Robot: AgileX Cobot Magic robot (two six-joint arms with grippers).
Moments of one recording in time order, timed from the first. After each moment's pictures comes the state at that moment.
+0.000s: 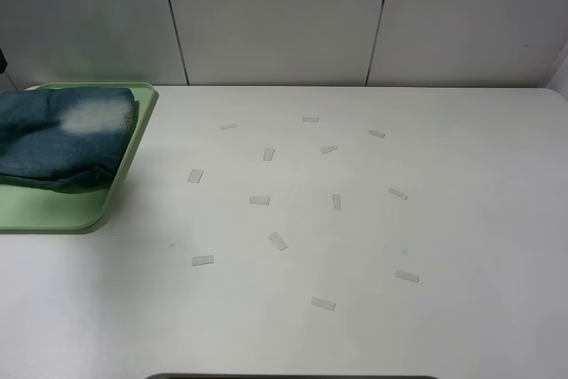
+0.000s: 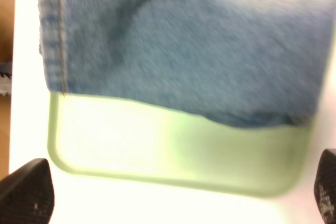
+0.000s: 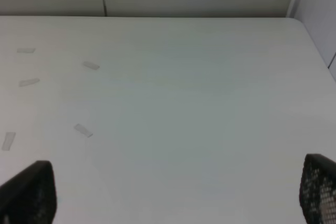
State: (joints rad) left arm 0.28 1.75 -1.59 0.03 1.14 0.11; right arm 0.03 -0.01 -0.50 -0.04 1.03 0.04
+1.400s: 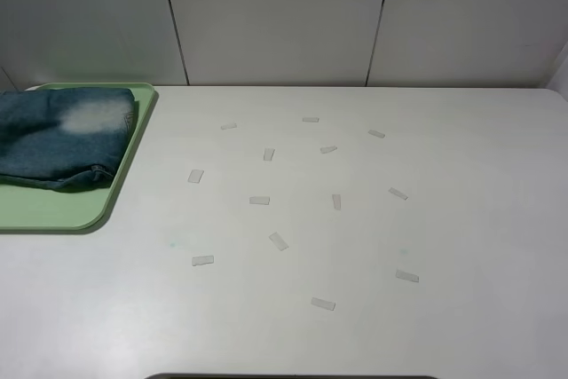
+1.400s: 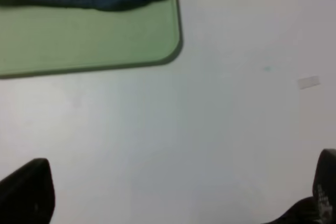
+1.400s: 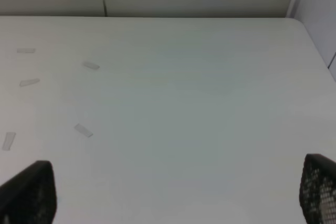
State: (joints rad) left arm 0.06 0.55 -0.81 -0.05 1.17 0.11; right arm 0.03 -0.01 -0.50 -0.04 1.03 0.04
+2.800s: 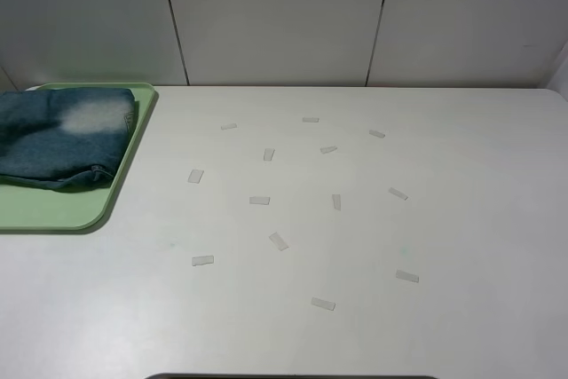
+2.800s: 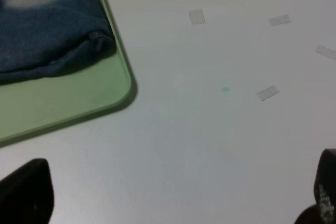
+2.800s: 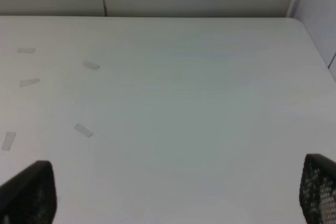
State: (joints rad) left arm -0.12 0.00 -0.49 -0.07 1.07 0.17; right arm 0.03 -0.01 -0.50 -0.04 1.03 0.04
